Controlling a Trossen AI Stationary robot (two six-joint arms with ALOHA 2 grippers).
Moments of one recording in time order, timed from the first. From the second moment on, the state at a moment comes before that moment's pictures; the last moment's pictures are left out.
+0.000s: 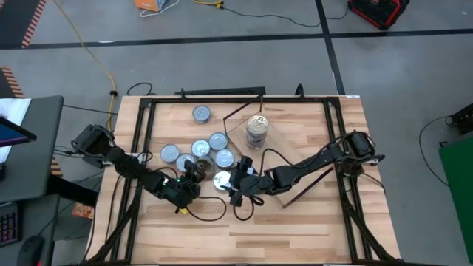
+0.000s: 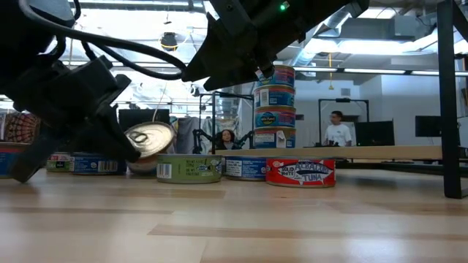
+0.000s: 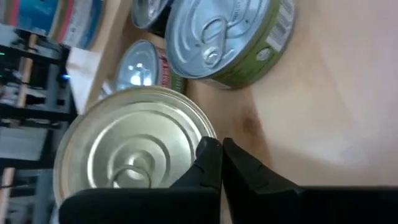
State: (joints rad) left arm -0.53 1.54 0.48 0.09 -0.79 0.17; right arm 0.30 1.89 1.22 0.10 0.54 0.20
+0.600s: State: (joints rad) left arm -0.53 1.55 0.48 0.09 -0.75 0.11; right arm 0.30 1.89 1.22 0.10 0.54 0.20
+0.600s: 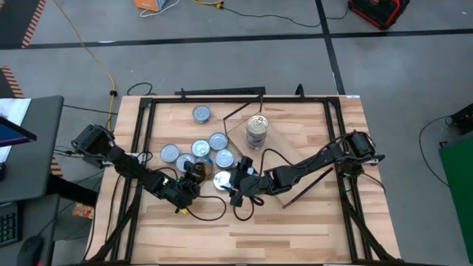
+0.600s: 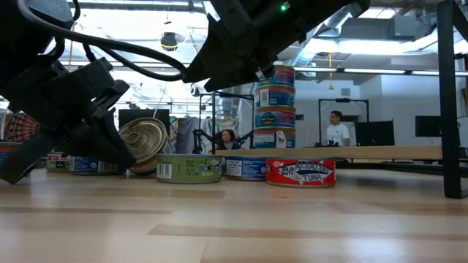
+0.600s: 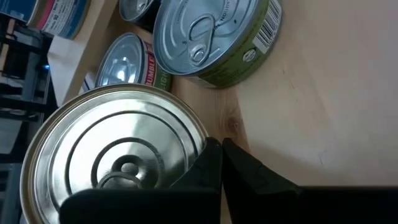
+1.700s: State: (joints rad) left arm -0.57 1.07 0.47 -0.03 -0.57 -0.24; right arm 0.30 1.89 1.22 0.05 0.52 0.24
